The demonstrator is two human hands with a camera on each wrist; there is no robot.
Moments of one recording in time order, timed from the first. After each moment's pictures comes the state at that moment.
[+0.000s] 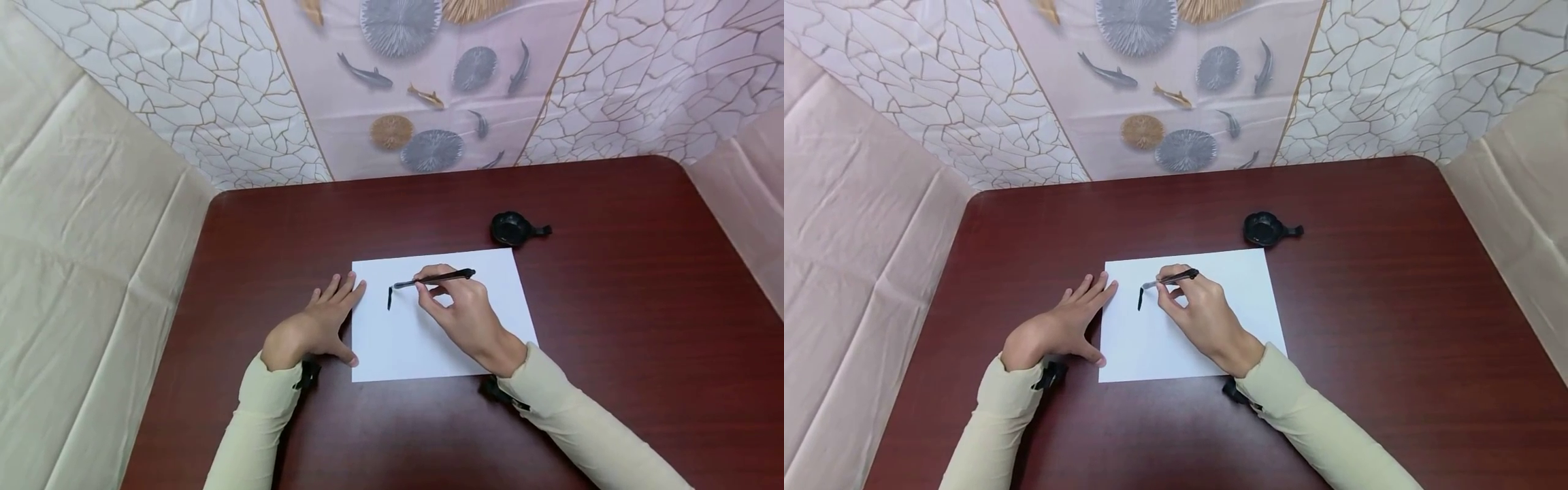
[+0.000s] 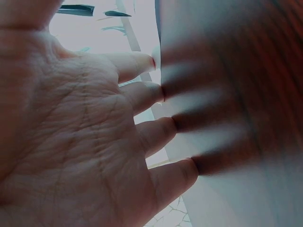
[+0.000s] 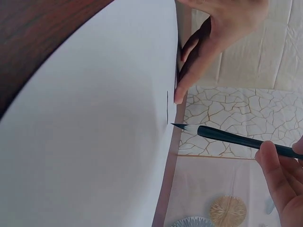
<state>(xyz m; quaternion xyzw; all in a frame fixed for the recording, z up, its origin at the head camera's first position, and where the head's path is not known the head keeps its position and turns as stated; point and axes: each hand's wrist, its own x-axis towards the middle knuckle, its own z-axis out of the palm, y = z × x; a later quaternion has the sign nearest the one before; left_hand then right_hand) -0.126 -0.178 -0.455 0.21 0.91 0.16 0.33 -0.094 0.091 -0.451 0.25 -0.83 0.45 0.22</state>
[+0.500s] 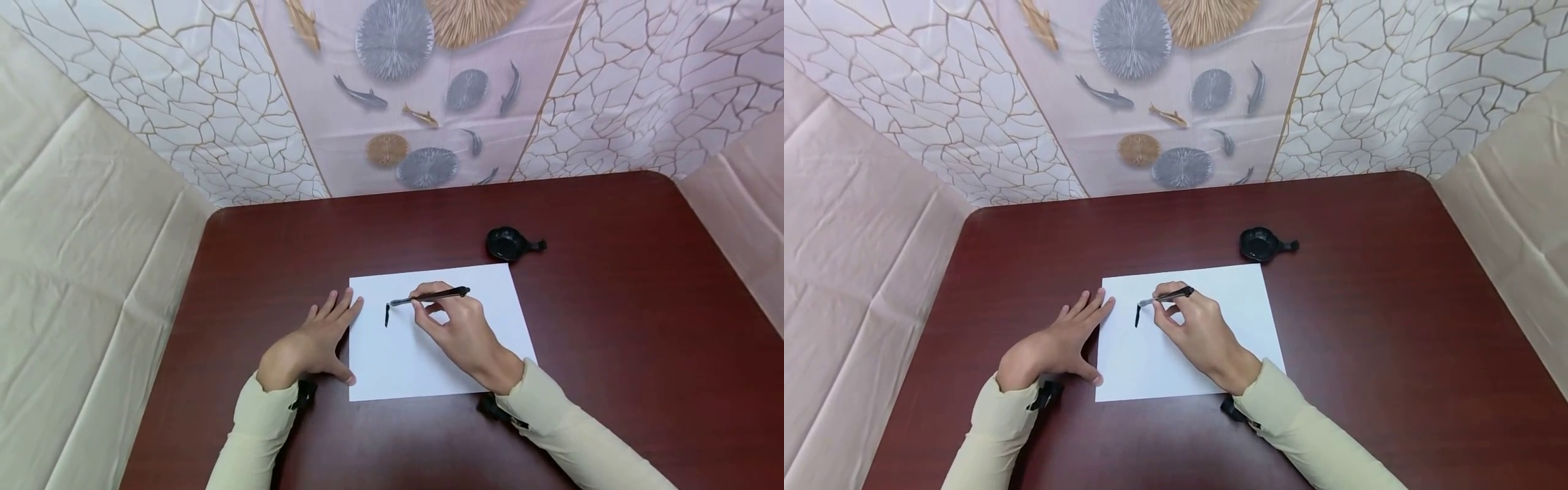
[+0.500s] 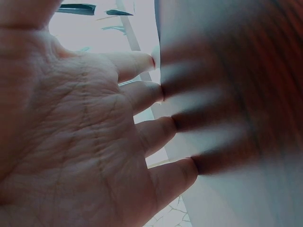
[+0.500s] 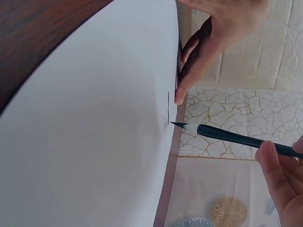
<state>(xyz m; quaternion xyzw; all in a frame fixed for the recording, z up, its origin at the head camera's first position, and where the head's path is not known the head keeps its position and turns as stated) -0.123 -0.177 -0.457 0.22 0.91 0.16 0.32 -0.092 0.092 -0.452 0.25 -0.83 0.44 0.22</state>
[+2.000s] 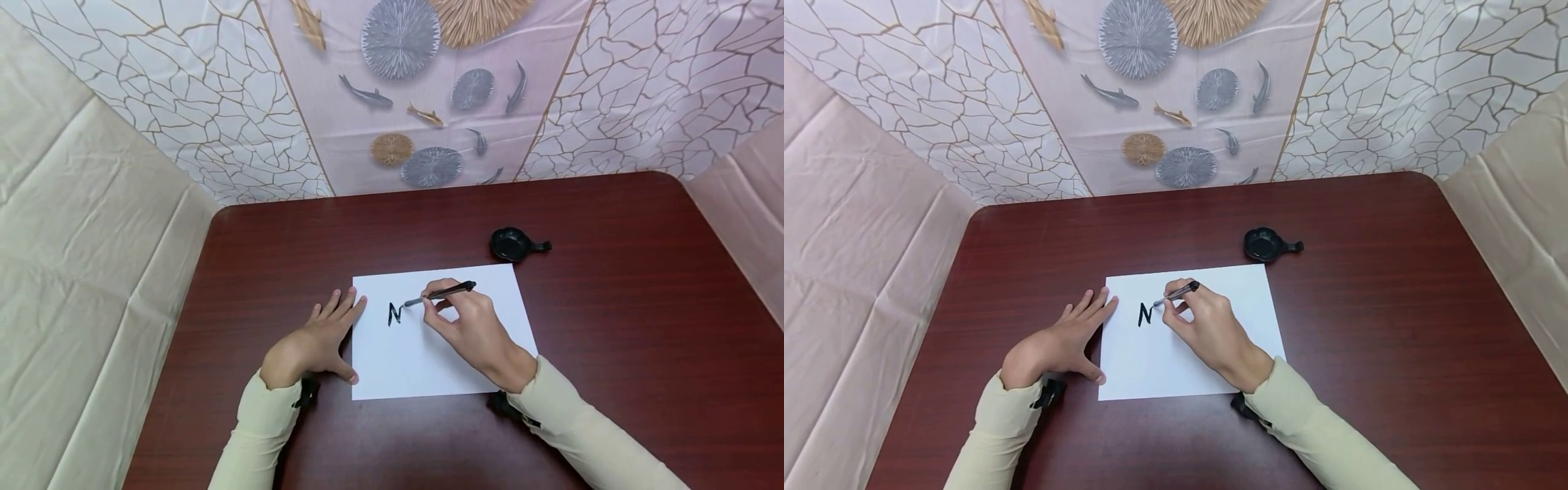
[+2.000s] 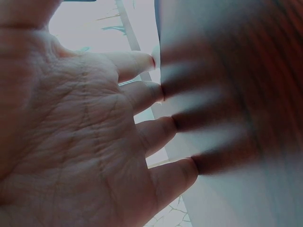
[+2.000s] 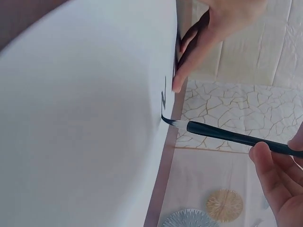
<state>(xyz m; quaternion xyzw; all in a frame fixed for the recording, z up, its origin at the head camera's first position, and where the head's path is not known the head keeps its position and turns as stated) -0.122 -0.177 -0.456 0.21 0.91 0.16 0.31 -0.094 0.101 -0.445 0.26 -0.84 0.41 0.21</state>
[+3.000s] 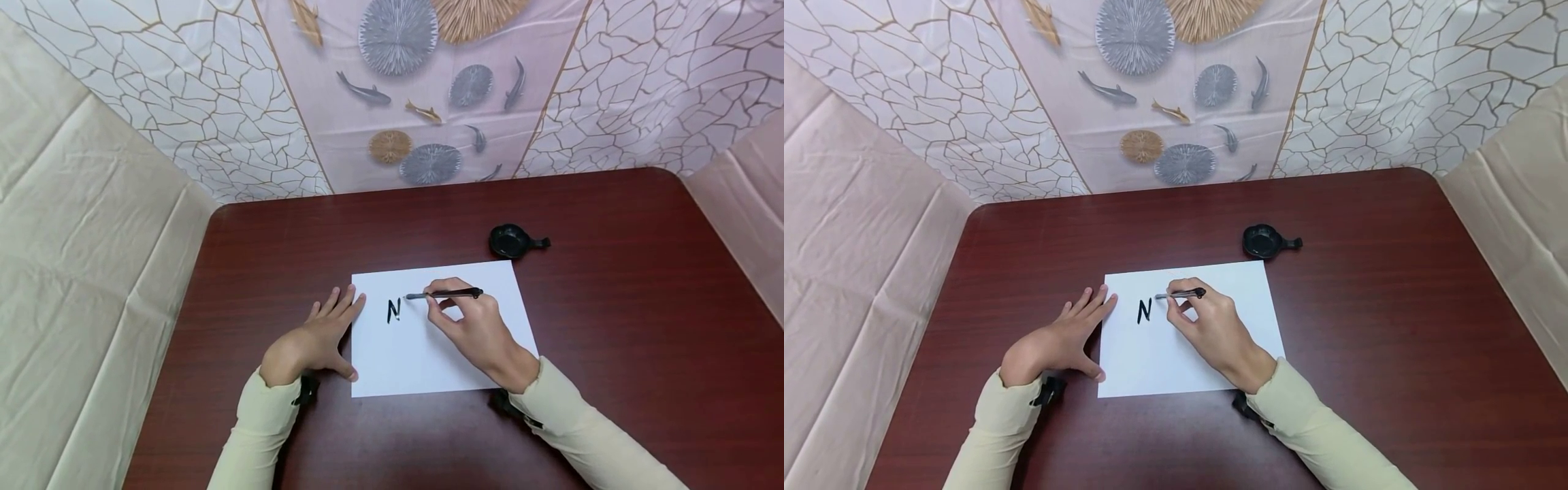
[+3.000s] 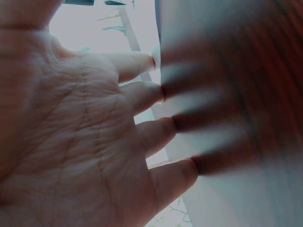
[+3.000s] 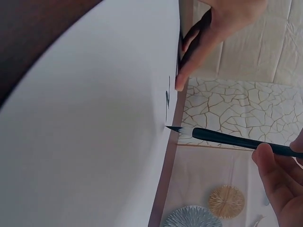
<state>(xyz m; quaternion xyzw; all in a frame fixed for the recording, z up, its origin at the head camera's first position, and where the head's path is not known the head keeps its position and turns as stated) -0.123 -0.177 -0.457 0.21 0.91 0.16 0.32 -0.090 0.107 -0.447 0.26 -0.84 0.42 0.22</state>
